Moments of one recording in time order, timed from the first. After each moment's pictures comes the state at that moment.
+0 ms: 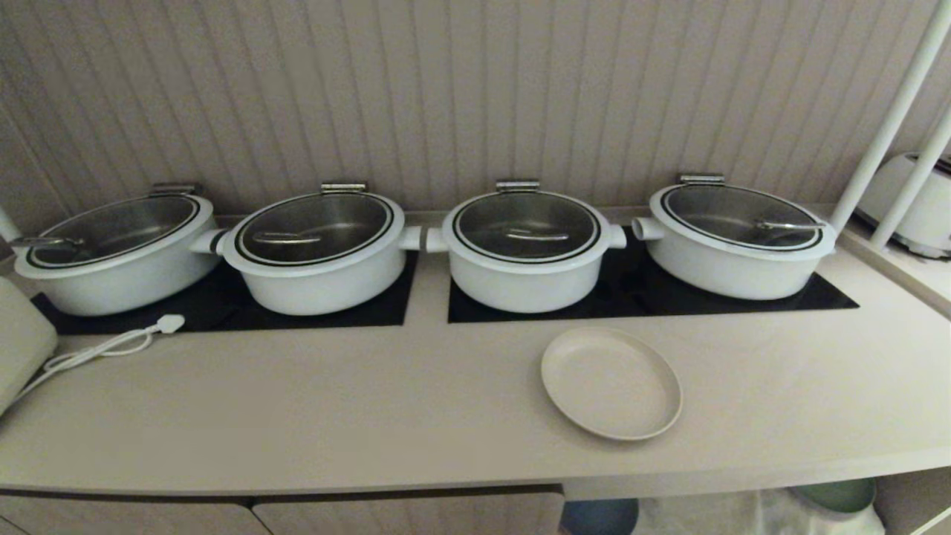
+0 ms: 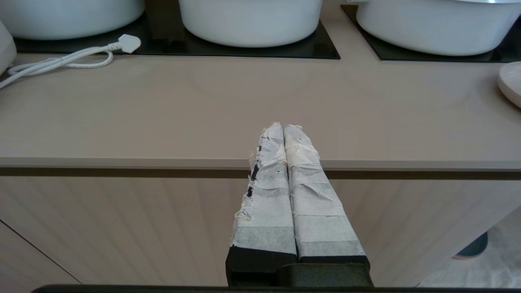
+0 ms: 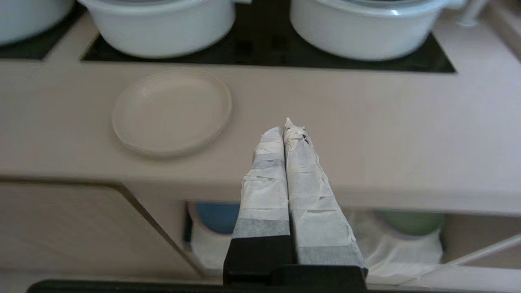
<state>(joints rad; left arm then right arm) 0.00 0.00 0.00 0.00 0.00 -0.05 0.00 0.61 -0.50 0.07 0.07 -0.02</state>
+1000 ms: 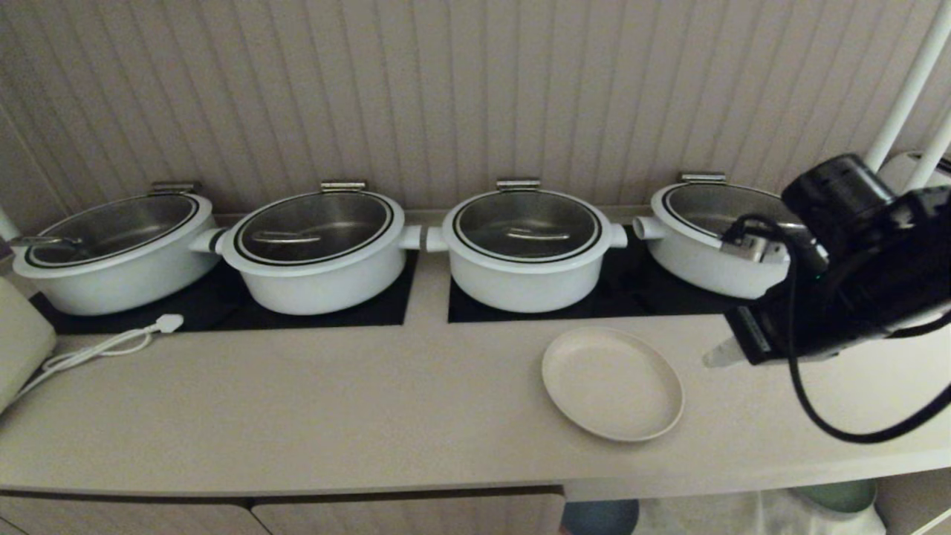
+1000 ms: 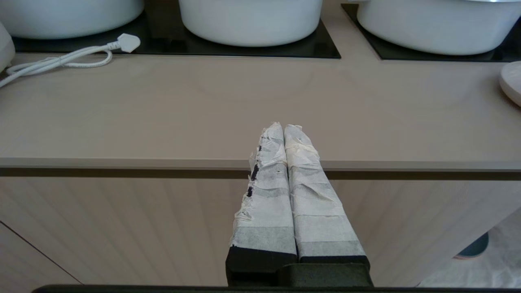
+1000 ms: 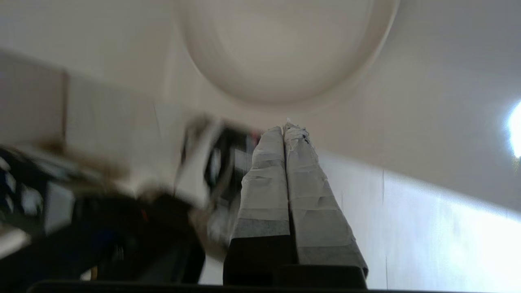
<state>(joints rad) 0.00 0.00 0.00 0.00 0.00 -0.05 0.26 1.70 -1.33 0.69 0.23 0.06</state>
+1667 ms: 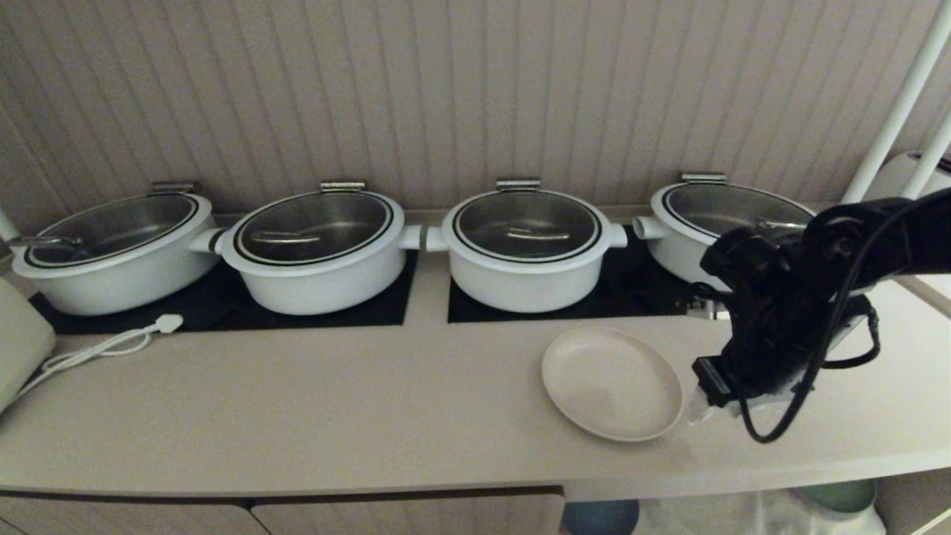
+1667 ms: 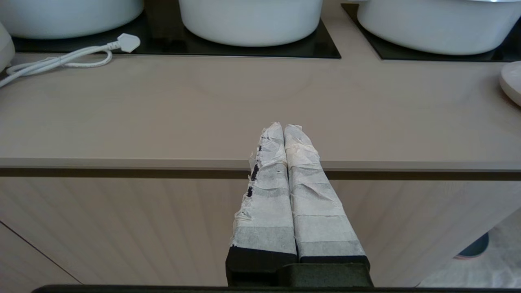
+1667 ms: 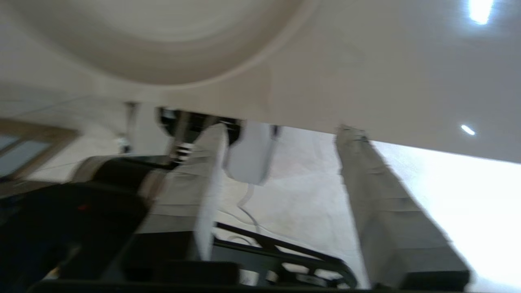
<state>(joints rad) 0.00 0.00 0.00 0.00 0.00 -0.05 0.27 1.92 -1.38 0.82 0.03 0.10</state>
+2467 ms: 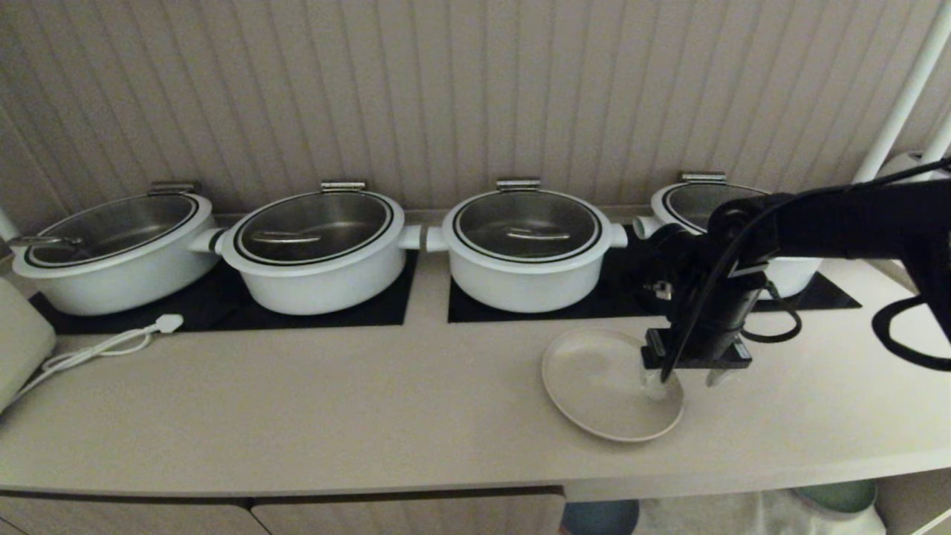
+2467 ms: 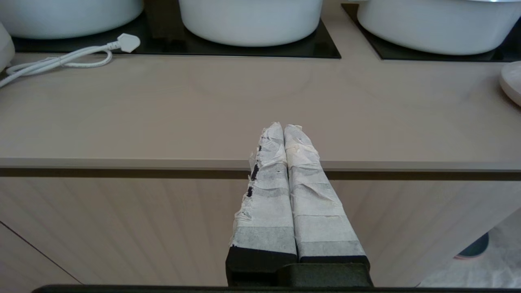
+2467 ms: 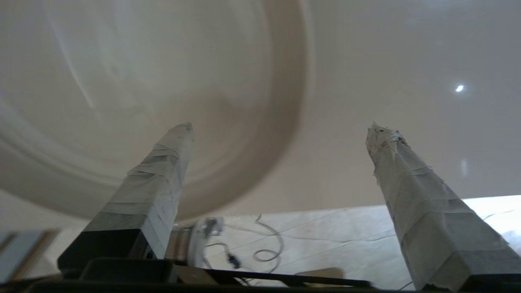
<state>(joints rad) 0.00 0.00 0.00 0.00 0.00 -0.05 0.31 2.20 -1.75 0.94 -0.10 0.33</state>
